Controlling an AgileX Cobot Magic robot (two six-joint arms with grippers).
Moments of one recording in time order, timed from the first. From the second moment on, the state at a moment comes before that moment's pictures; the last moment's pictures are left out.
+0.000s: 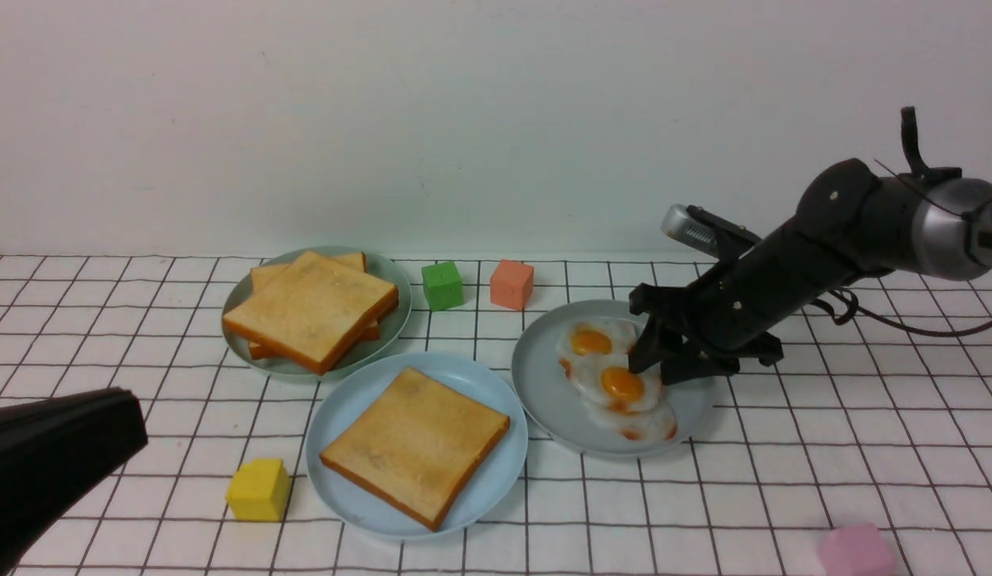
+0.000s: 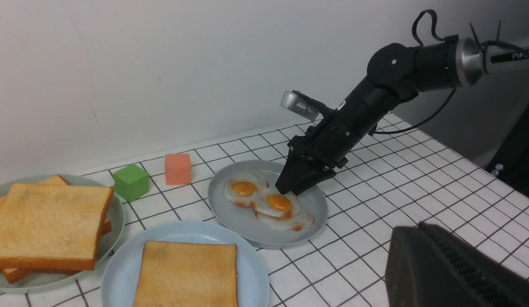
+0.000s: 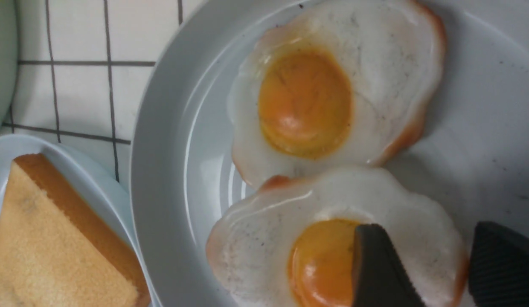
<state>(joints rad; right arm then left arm) 0.17 2.15 -1.54 0.68 0.77 -0.21 -0.62 0.42 -0.59 -0.16 0.38 -0.04</state>
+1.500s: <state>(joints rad) 0.16 1.94 -1.54 0.81 0.93 -0.30 -0.62 0.42 -0.59 -0.15 0.40 -0.04</state>
